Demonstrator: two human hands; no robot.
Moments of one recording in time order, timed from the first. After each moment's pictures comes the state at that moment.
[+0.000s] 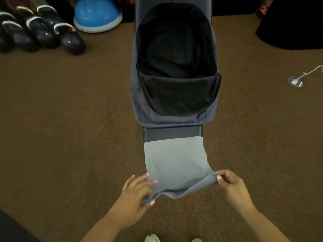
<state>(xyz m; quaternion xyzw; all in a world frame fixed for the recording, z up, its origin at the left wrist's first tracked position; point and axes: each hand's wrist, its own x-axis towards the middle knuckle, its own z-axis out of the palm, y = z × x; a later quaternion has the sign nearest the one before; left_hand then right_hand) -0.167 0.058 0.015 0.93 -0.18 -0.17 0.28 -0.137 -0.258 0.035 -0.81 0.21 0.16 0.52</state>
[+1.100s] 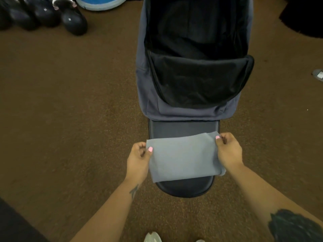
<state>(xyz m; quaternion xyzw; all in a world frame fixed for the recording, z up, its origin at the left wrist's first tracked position) -0.070 0.034 -0.043 0.77 0.30 -0.09 0.56 -0.014 -0.219 -0.032 -0.87 0.26 0.11 0.41</state>
